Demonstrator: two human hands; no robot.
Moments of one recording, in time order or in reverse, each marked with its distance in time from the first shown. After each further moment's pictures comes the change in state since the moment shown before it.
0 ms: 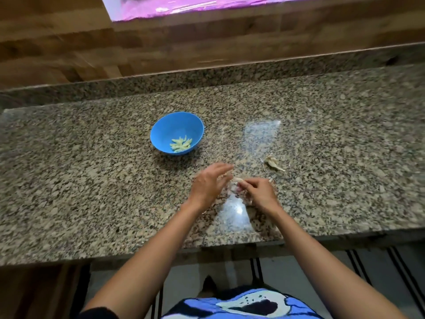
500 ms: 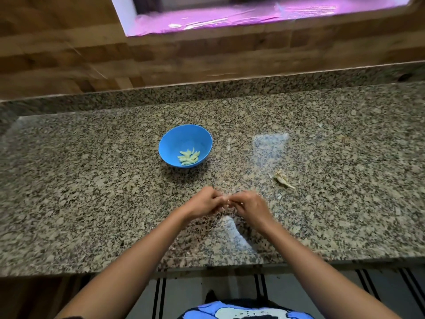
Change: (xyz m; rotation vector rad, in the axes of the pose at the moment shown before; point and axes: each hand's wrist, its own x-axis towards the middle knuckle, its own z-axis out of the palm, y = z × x) left_hand 0.006 -0.024 -0.029 -0.301 -0.486 -0.318; right_hand 0.011 -0.013 0.027 -0.493 -0.084 -0.460
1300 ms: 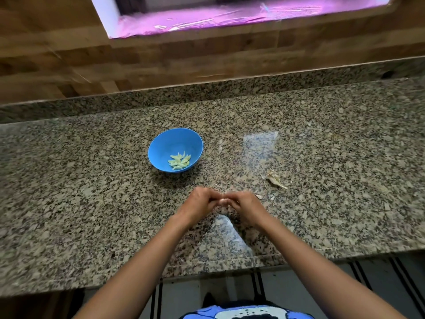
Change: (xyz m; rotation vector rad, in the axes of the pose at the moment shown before) left_hand 0.009 0.004 0.006 0.343 0.241 0.252; right_hand 0.010 -0.002 -0.014 0.159 -0.183 0.151
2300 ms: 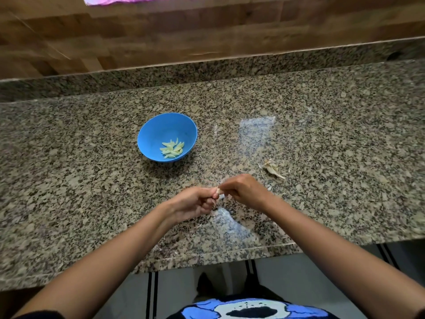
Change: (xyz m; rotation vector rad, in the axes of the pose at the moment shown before) left_hand -0.005 0.001 -0.014 -1.153 -0.424 -0.570; right_hand 0.018 0.015 -0.017 -0.253 -0.038 -0.371
